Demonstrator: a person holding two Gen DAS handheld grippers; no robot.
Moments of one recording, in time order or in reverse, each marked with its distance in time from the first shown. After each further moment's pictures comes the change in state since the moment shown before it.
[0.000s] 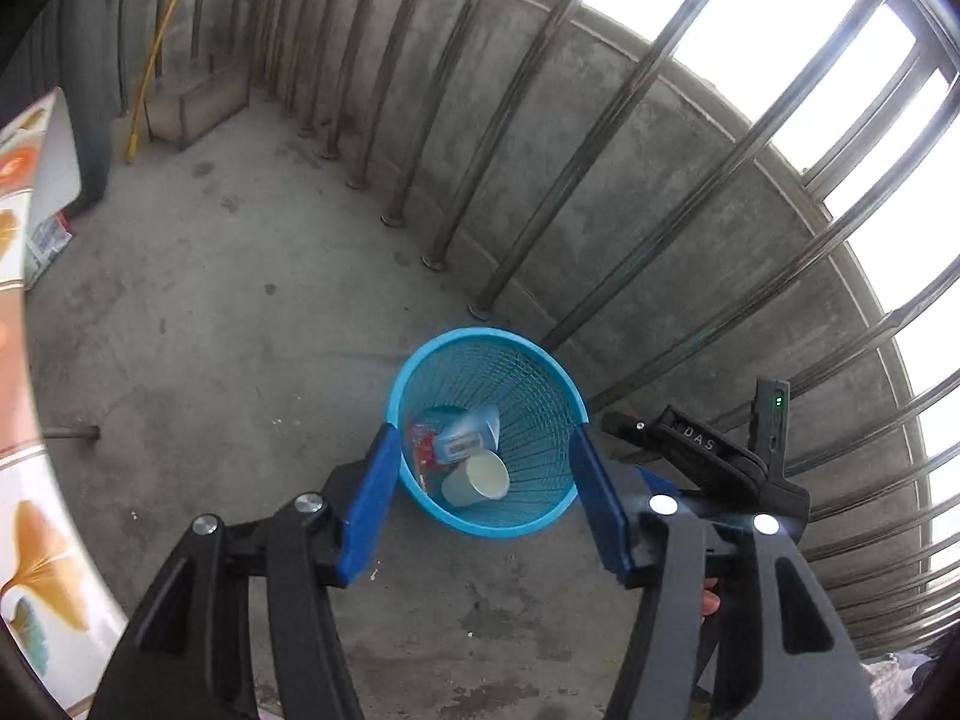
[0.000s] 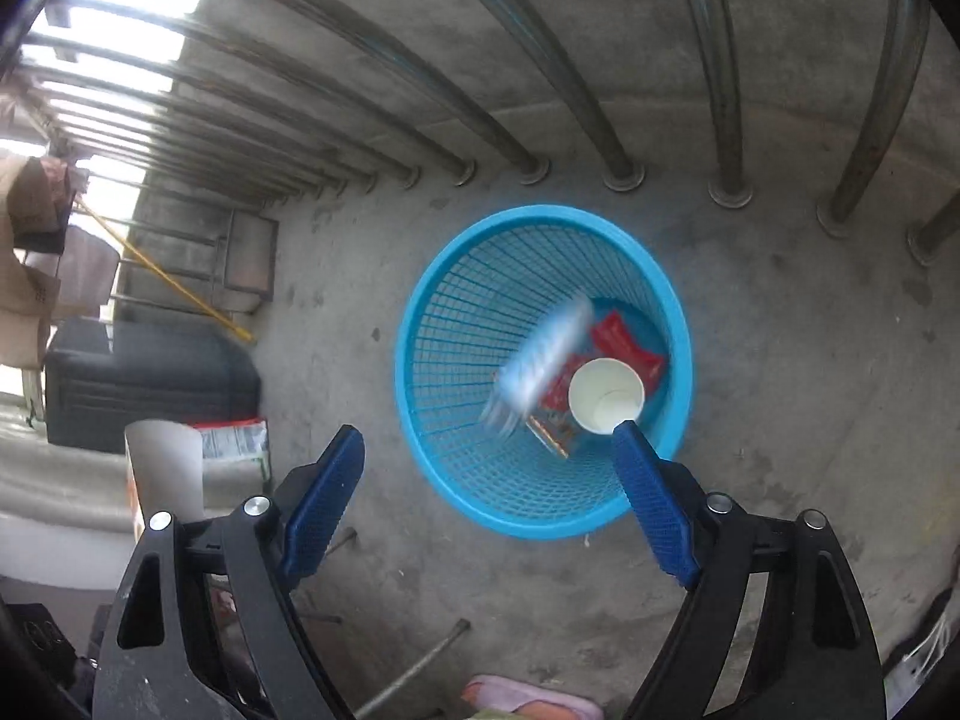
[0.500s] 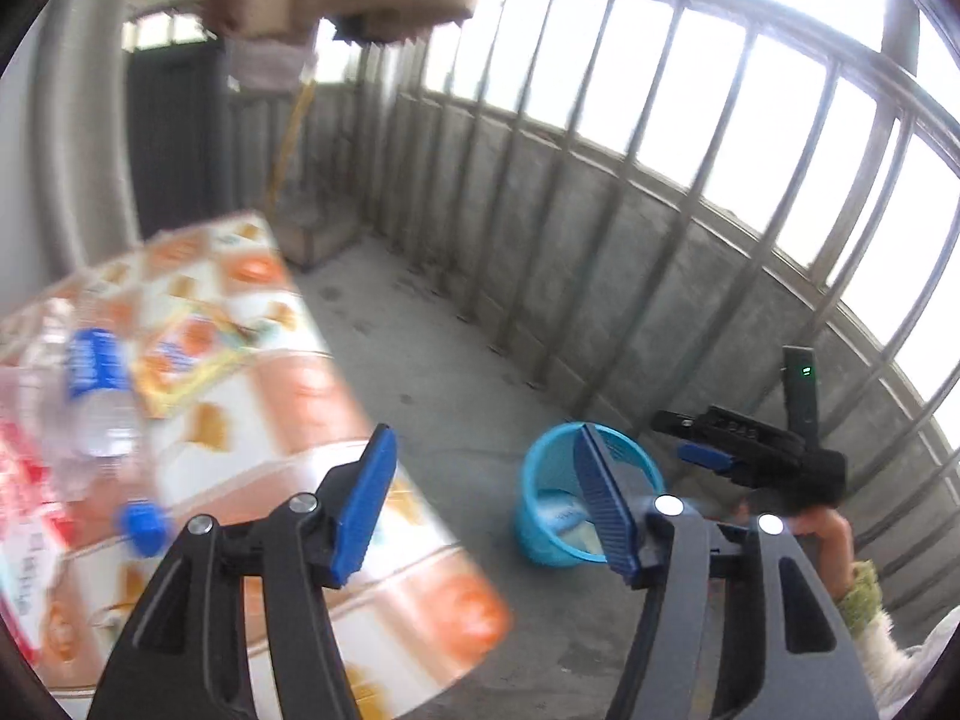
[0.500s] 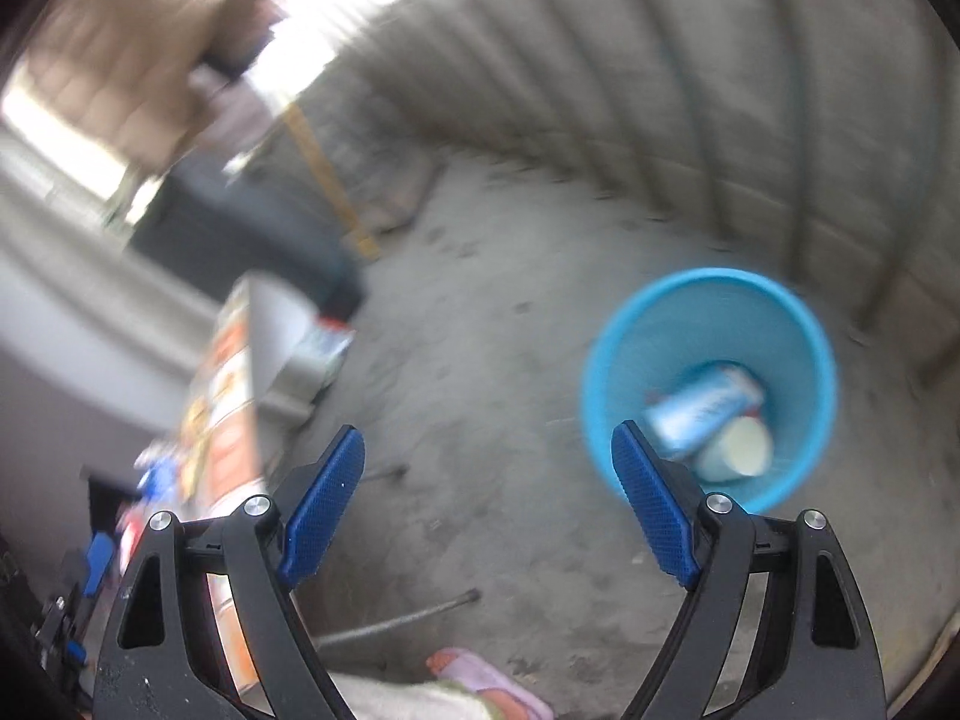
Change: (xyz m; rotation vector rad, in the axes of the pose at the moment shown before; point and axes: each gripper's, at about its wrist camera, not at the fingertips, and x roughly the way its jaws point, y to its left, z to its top) left arm -0.206 0.060 -0.080 0.021 -0.359 0.235; right arm -0.053 0.142 -0.068 -0.480 -0.006 0.191
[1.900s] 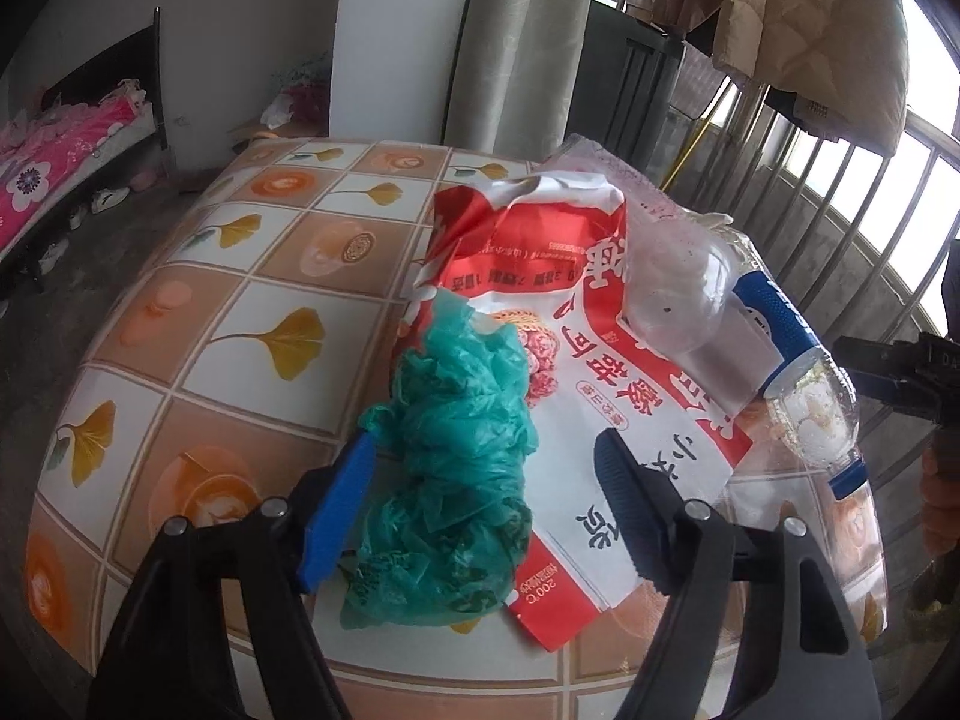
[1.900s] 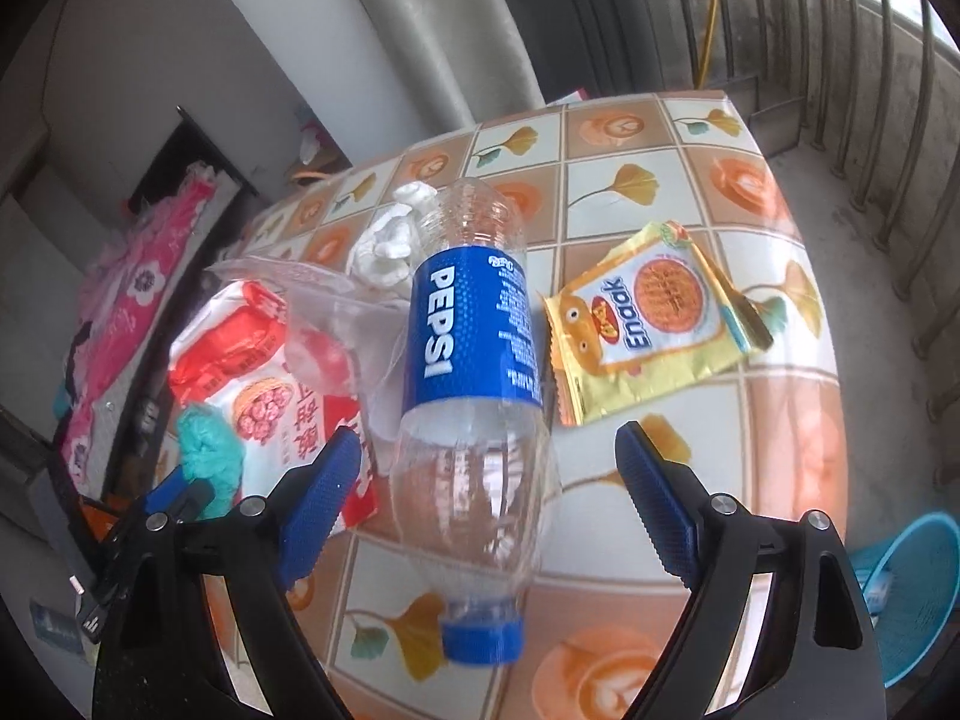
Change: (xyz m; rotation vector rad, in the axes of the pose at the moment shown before) left arm -0.108 0.305 -0.115 -0.489 -0.008 0.551; right arm 0.147 0.366 -0.105 -0.728 0.341 0.145
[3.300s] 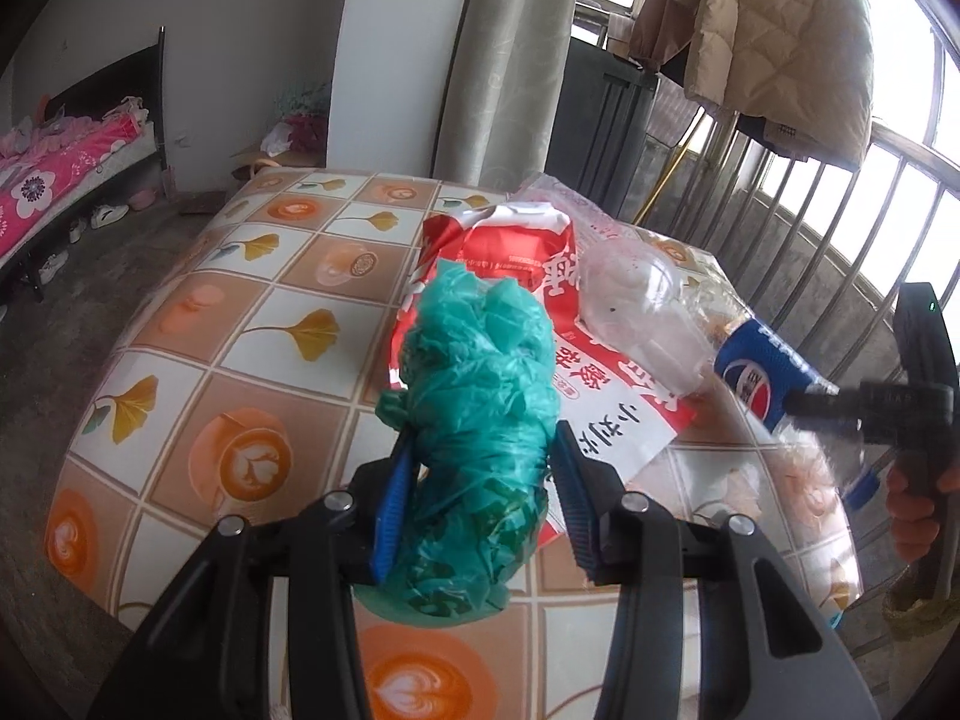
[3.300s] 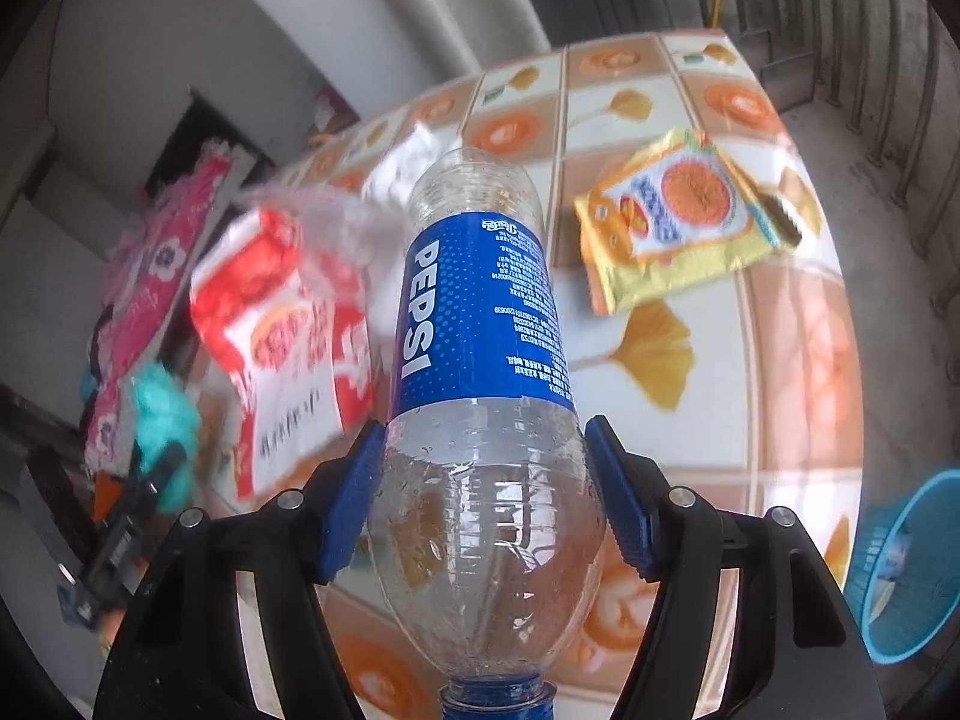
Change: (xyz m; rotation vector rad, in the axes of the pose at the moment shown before) left arm -0.055 -0.001 -0.026 -0.004 -0.080 -0.048; right arm -0.008 -0.005 -0.043 0.009 0.116 0.066
